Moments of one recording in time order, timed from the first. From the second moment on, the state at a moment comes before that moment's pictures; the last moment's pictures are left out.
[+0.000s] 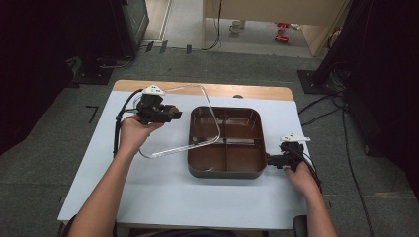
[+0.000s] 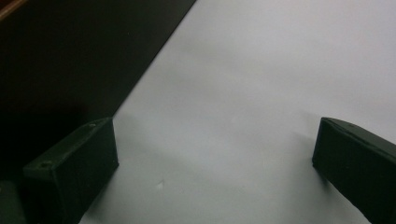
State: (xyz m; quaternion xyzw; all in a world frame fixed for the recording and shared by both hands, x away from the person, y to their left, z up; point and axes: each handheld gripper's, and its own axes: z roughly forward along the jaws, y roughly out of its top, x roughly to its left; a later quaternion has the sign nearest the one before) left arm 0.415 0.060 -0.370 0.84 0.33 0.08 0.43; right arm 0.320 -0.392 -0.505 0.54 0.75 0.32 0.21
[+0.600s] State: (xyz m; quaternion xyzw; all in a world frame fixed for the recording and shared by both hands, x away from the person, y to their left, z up) left arm 0.413 0.006 -0.381 0.85 0.28 0.07 0.43; right arm 0.320 -0.392 -0.505 0.54 0.75 0.32 0.21
